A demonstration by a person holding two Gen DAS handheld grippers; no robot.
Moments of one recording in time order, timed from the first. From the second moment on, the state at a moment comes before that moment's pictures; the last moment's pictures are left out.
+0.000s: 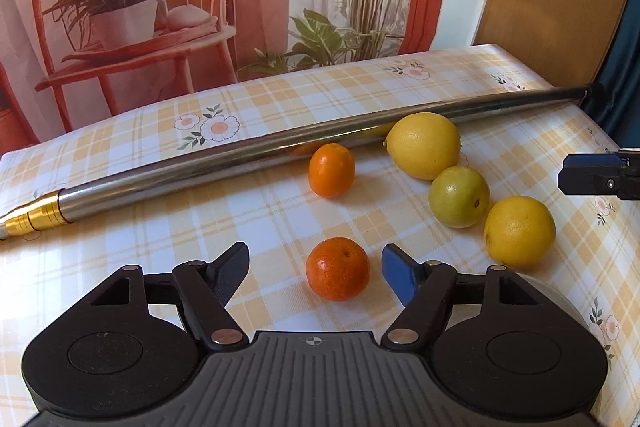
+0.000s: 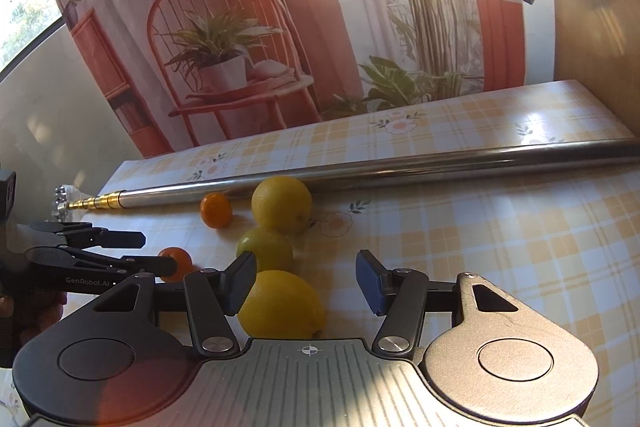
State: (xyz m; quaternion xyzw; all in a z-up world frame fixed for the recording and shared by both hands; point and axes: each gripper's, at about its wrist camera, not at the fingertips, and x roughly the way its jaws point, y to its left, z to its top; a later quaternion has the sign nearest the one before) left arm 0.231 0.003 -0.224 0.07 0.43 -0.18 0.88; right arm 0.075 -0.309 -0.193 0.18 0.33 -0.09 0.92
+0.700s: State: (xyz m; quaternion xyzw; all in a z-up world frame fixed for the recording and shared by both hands) left arm 0.218 -0.002 -0.223 0.09 0.42 -0.18 0.89; right arm 0.084 -0.307 -0.201 0.17 0.34 -0.08 0.92
